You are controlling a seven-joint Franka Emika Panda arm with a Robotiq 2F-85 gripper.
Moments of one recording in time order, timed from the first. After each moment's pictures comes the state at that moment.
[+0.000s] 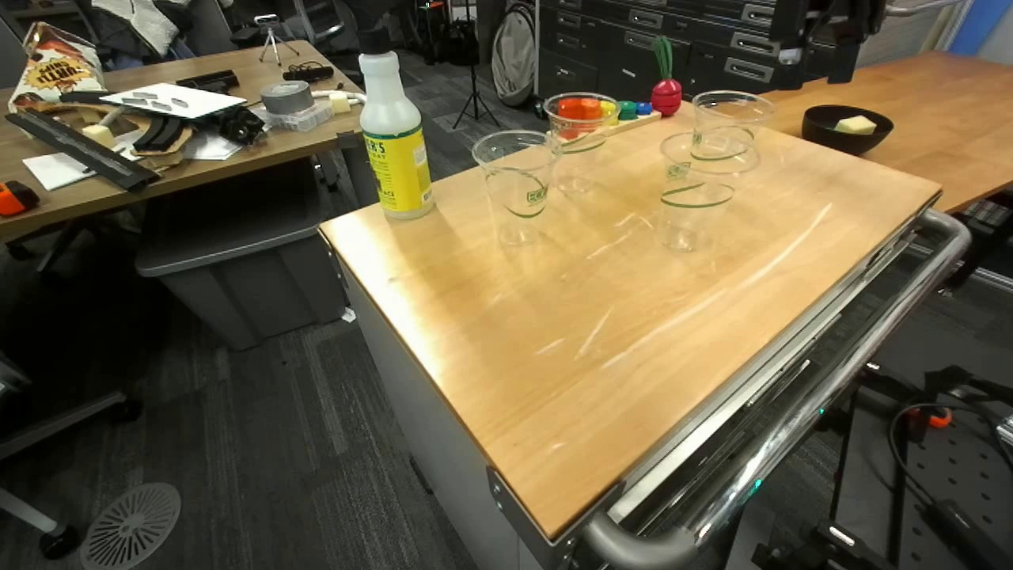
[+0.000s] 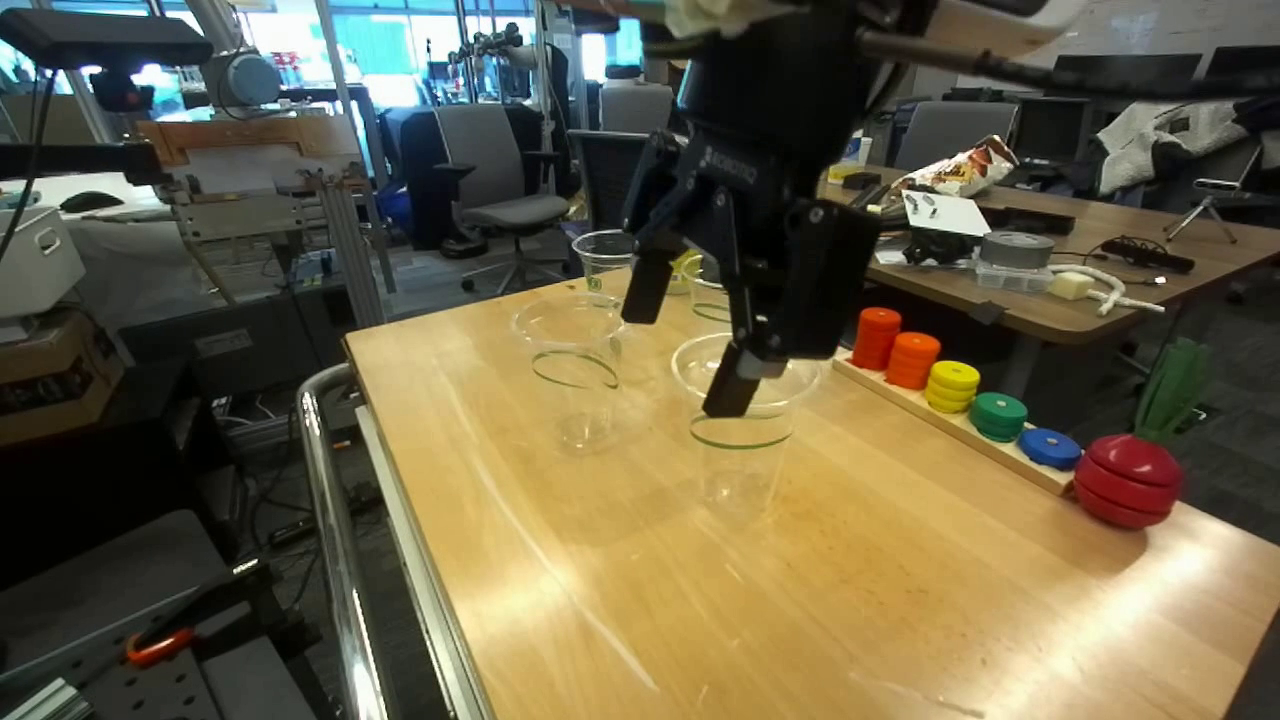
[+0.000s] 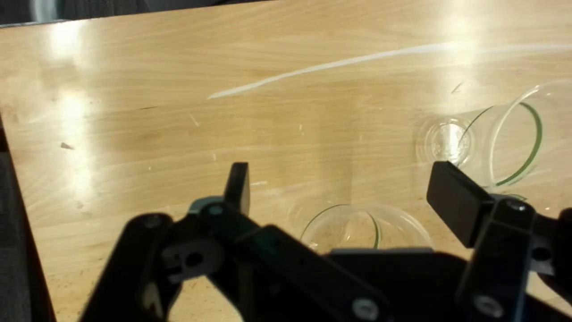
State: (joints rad) arm -0.19 -0.07 -0.29 -2.16 0.03 1.80 -0.12
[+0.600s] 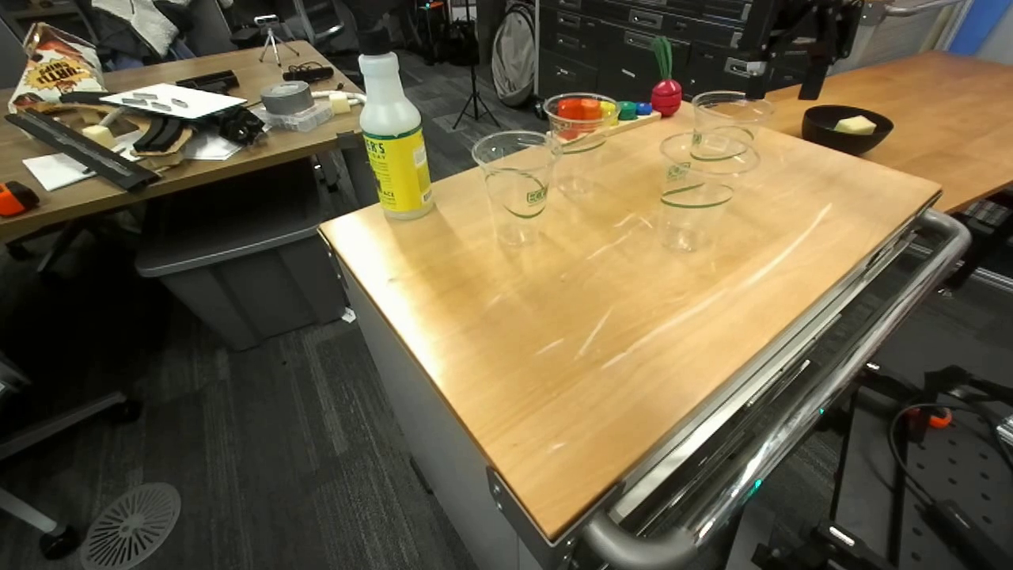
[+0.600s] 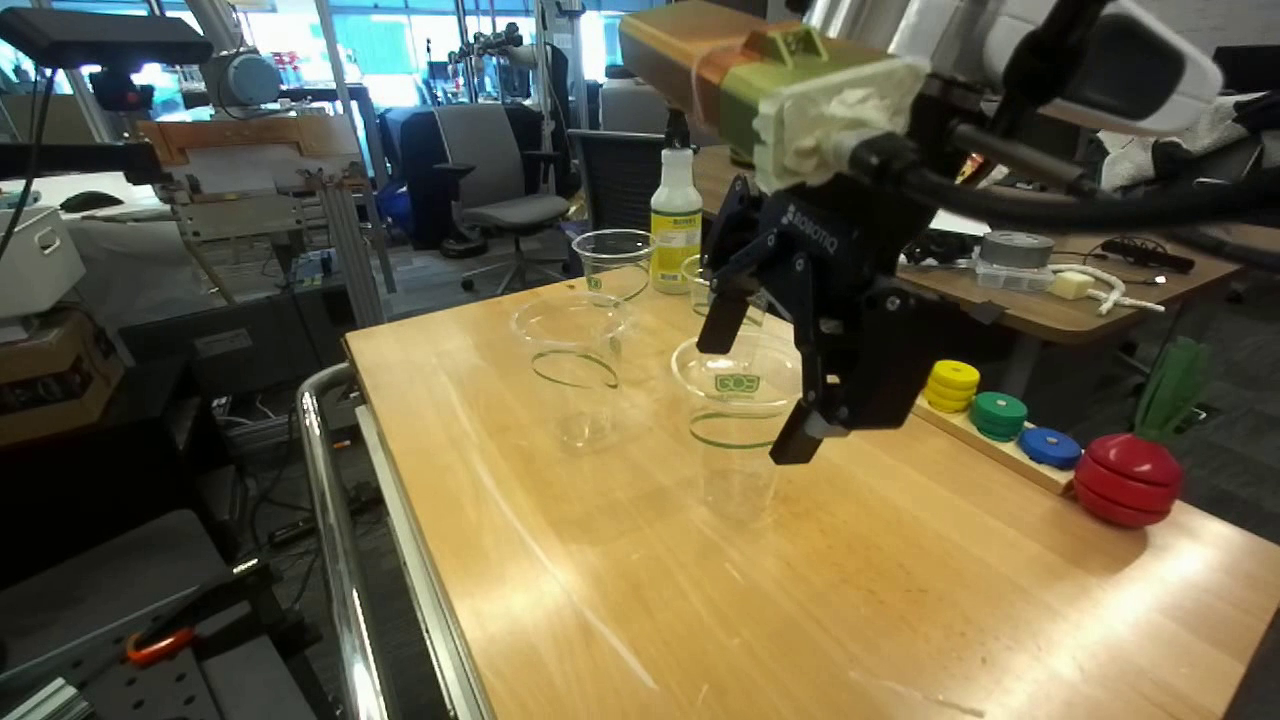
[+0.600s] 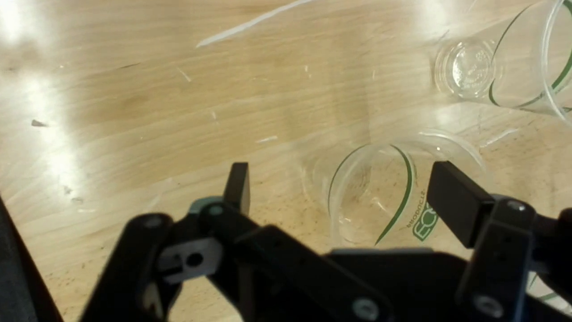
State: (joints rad) arm -0.26 0.04 -0.29 -2.11 0.14 1.90 -0.12
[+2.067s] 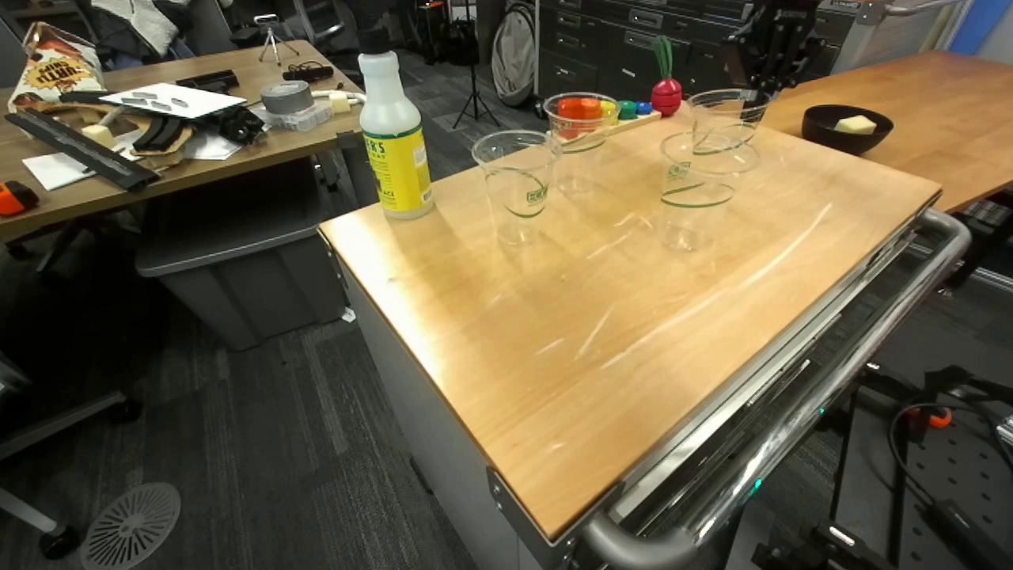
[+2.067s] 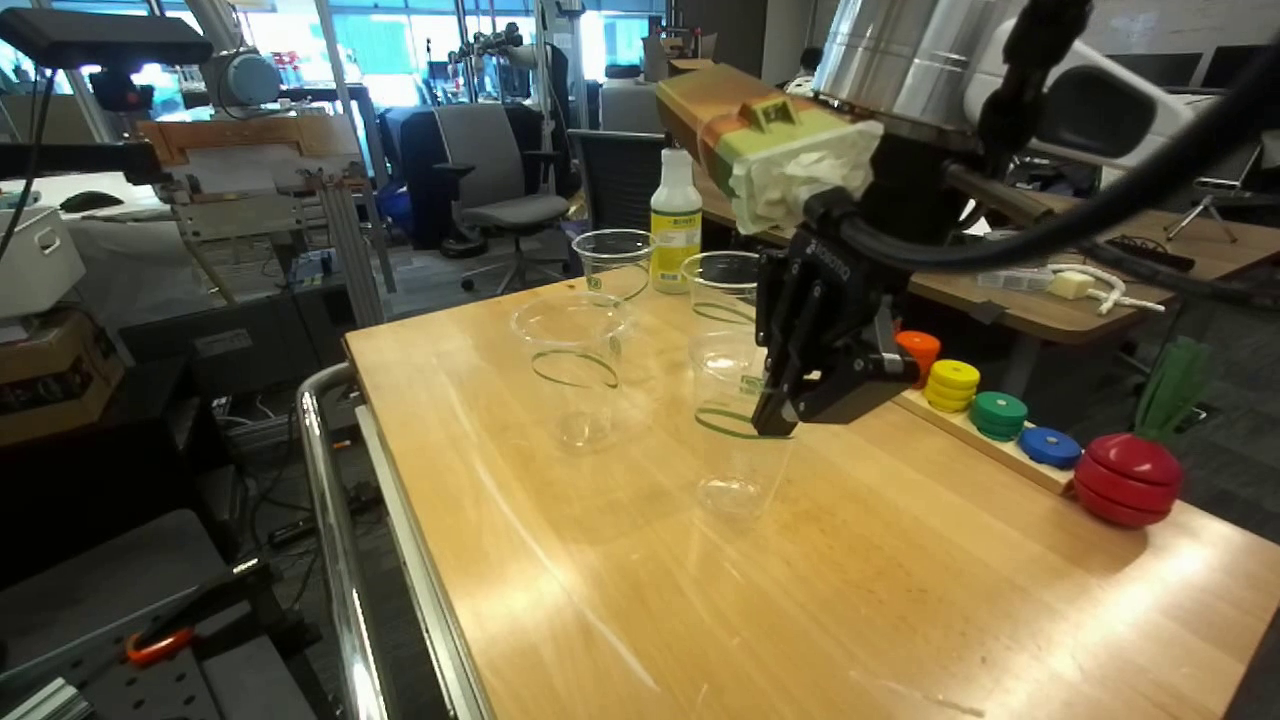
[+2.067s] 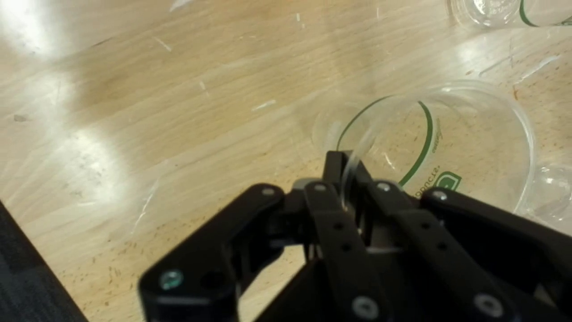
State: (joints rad) arm -0.25 0.09 -0.27 -2.11 0.14 2.01 0.04
